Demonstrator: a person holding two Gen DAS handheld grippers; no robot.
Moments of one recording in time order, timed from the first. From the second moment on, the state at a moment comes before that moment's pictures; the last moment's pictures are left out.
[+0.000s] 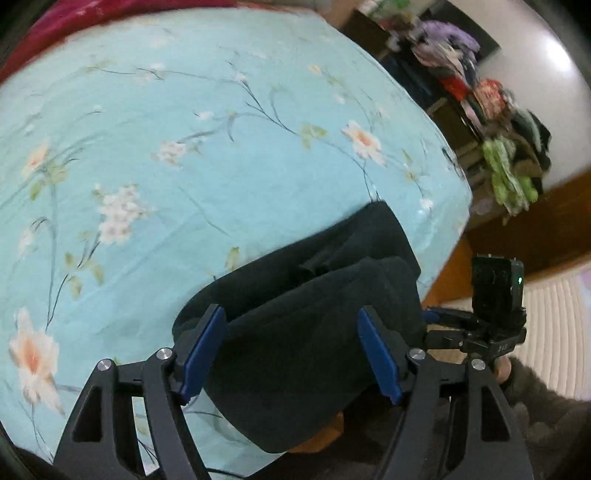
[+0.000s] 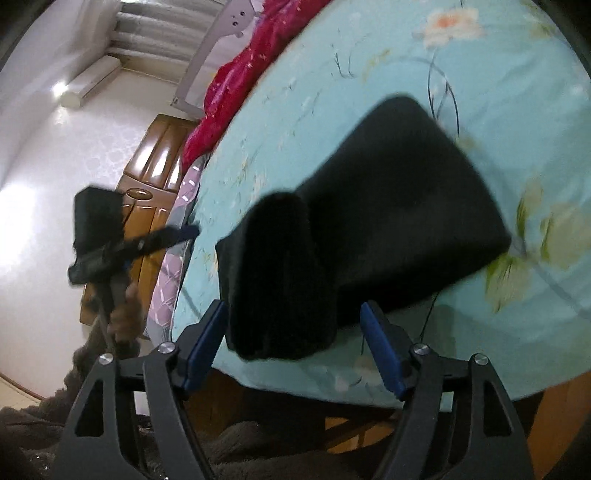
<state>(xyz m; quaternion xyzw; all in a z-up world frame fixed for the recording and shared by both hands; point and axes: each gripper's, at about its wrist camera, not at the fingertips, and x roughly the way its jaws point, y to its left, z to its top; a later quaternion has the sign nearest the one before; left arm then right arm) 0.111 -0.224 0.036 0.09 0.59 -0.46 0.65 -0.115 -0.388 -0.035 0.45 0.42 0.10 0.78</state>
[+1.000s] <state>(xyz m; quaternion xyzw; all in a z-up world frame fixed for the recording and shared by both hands) 0.063 -0.251 0.016 0.28 0.51 -0.53 0.62 -0.101 -0.359 -0.009 0.39 0.45 0.16 0.79</state>
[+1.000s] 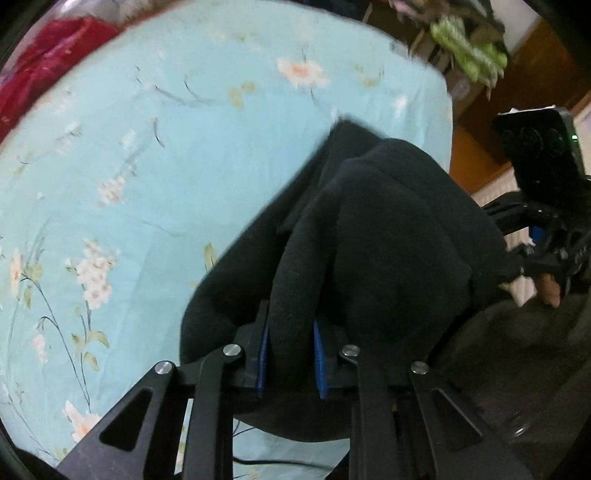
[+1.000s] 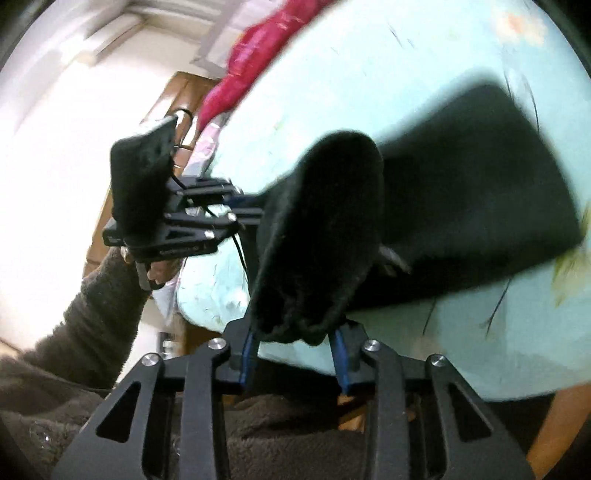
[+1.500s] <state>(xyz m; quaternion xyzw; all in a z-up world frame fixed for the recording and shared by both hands) 0.113 -0.233 0.012 0.22 0.55 -0.46 0.66 -0.109 -0.439 -0.039 0.45 0.42 0.08 0.78</state>
